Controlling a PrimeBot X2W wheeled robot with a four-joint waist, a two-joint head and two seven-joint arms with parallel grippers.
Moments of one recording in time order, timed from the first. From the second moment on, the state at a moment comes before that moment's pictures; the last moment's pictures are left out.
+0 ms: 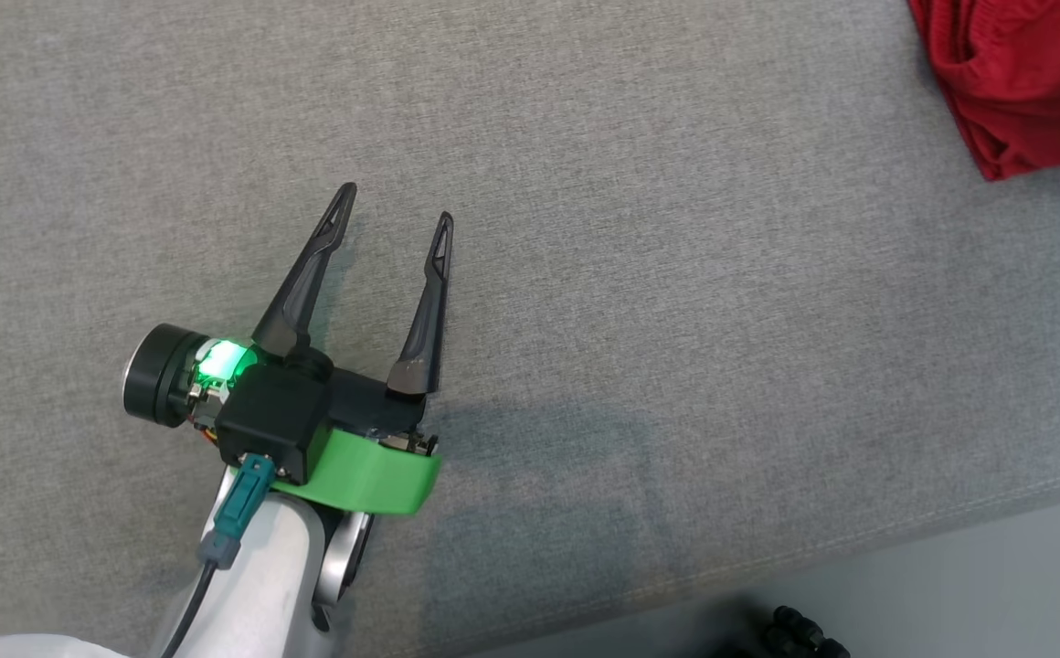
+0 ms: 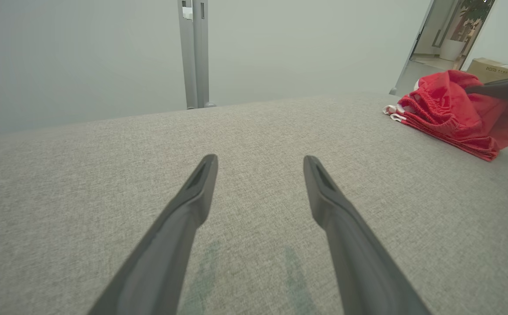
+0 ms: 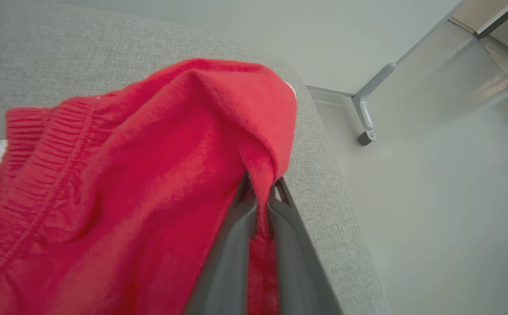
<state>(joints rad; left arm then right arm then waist) -0.32 0.11 -0.35 -0.08 -0.09 -0.02 -0.19 -1.07 -0.51 0.17 0.95 0.26 0.13 0.00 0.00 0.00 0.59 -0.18</state>
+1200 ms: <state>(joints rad) -0.15 0.10 -0.19 0.11 -0.25 0.07 -0.26 -0.66 -0.26 0.14 0.58 0.19 0.13 -0.26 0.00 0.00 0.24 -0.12</state>
